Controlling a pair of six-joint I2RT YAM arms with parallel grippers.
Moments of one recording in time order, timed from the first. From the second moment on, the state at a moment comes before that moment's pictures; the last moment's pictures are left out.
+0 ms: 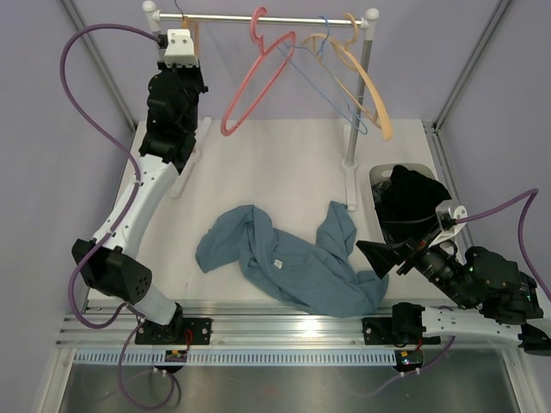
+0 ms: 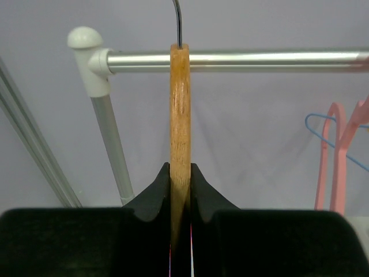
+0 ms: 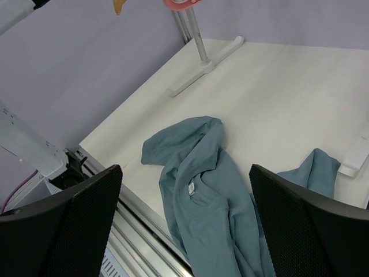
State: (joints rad) left arm -0.32 1.55 1.66 0.14 -0.36 0.13; right arm 1.42 0.35 0.96 -0.60 0.69 0.35
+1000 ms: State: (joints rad) left arm -0.23 1.76 1.95 -0.13 -0.16 0.08; right arm 1.42 0.32 0.95 -0.59 0.65 0.35
